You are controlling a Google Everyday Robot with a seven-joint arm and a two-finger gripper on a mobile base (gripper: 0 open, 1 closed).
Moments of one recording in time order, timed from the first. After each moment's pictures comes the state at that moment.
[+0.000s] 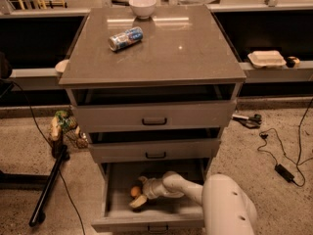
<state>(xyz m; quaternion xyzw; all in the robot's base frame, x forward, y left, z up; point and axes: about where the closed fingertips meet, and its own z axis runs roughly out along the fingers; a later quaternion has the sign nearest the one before) 0.601 0.105 0.127 -0.52 0.73 0.31 0.32</state>
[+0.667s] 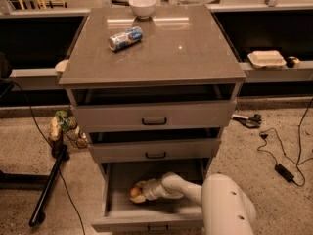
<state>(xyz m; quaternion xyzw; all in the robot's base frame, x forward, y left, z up) 0.598 0.106 0.121 -0.52 0.73 0.31 0.32</state>
